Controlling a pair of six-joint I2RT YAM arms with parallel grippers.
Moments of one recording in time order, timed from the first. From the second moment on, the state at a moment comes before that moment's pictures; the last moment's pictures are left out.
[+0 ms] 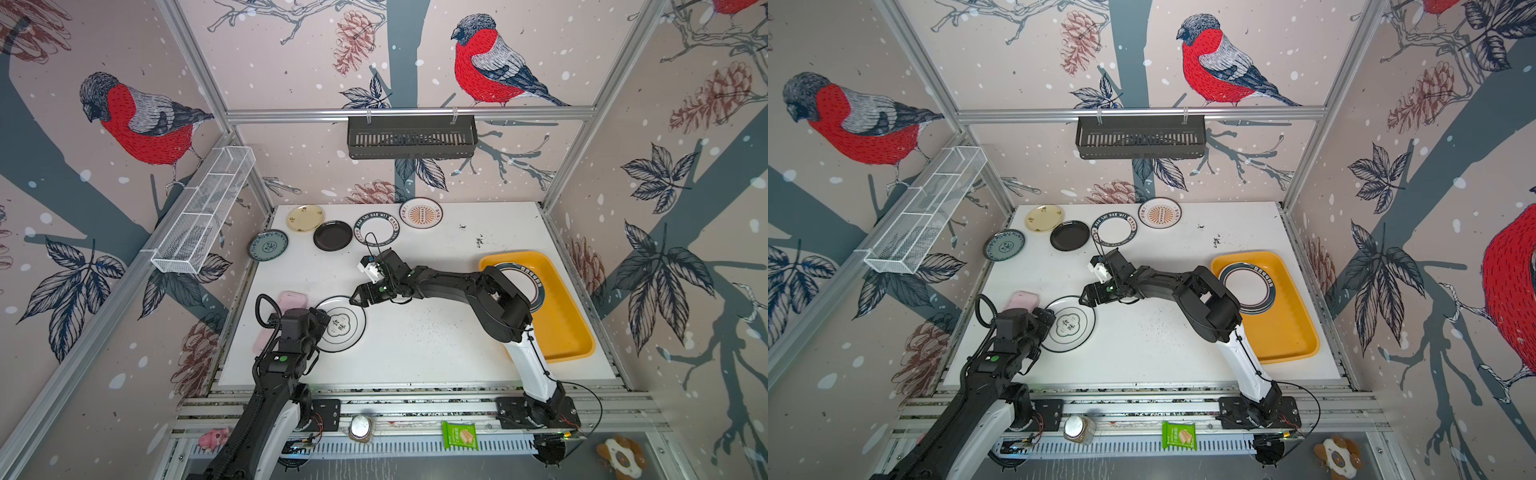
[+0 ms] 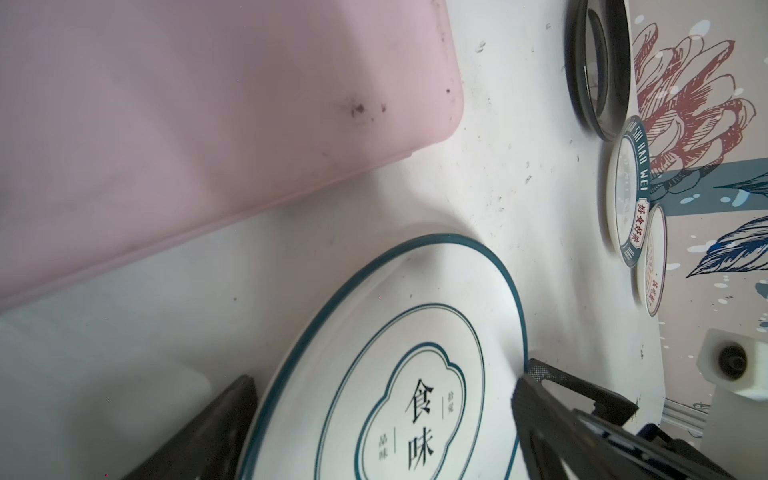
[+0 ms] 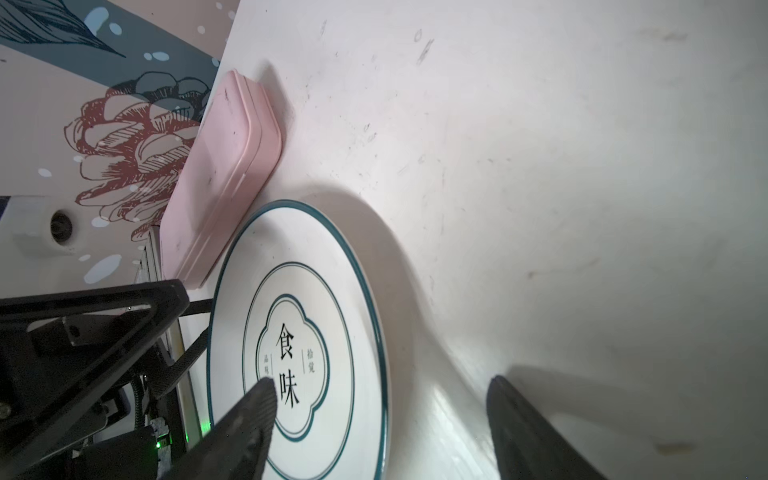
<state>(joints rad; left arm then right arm) -0.07 0.67 0.20 -0.33 0.00 -1.14 0.88 2.24 1.54 -0.10 -0.53 0.48</state>
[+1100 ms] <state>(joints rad) -0.07 0.88 0.31 -0.13 0.15 -0.93 0.82 2.20 1.45 -0.09 -0.67 0.56</state>
